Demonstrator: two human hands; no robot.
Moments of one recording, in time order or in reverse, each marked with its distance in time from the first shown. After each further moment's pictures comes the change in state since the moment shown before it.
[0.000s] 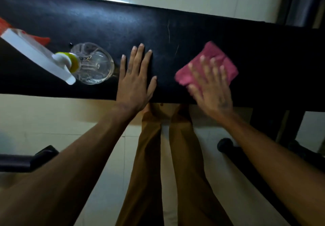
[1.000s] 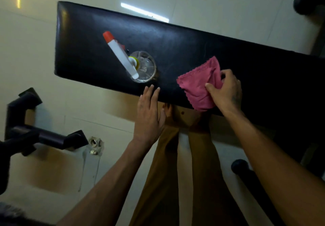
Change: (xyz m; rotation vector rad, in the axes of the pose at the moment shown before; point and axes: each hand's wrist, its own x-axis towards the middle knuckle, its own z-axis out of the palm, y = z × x) left_hand -0.113 0.004 -0.033 -0.281 0.129 -0.290; right_hand 0.035 -0.075 -0.079 0.610 0.031 0.488
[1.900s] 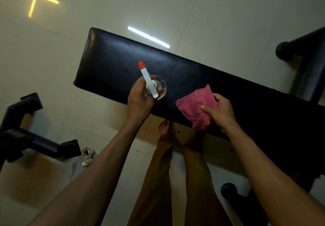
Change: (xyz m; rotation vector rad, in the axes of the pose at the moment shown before) left_hand 0.079 -0.012 -0.083 -0.550 0.209 -0.161; right_hand -0.014 -0.038 -0.029 0.276 -0.262 0.013
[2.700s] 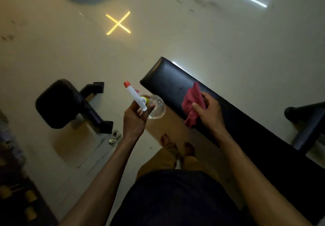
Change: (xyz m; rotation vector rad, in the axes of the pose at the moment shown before) left_hand -0.252 0.168 -0.178 -0.251 0.470 -0.254; right_hand -0.237 -0.146 -0.046 0.000 -0.253 -0.616
